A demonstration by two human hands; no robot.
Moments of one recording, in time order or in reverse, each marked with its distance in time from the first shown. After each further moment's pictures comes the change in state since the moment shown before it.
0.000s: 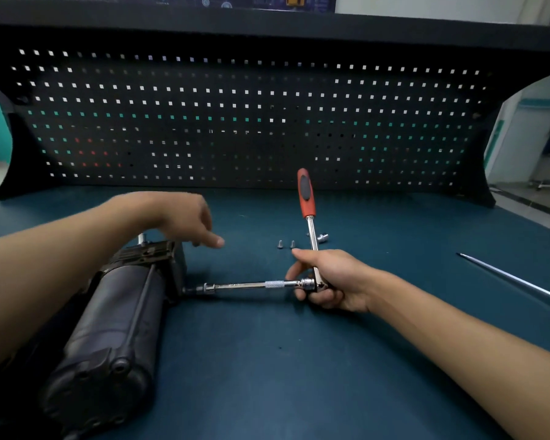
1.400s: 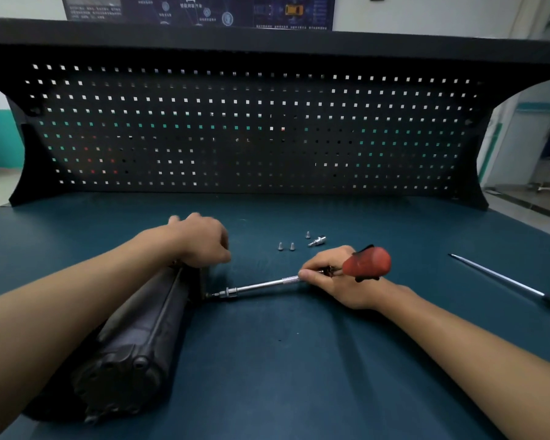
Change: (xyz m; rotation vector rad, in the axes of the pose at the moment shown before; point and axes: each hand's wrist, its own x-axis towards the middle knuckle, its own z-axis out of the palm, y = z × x) left_hand -0.018 0.034 0.029 0.133 0.130 -0.095; right_hand -0.003 0.024 -0.032 -0.891 0.240 -0.689
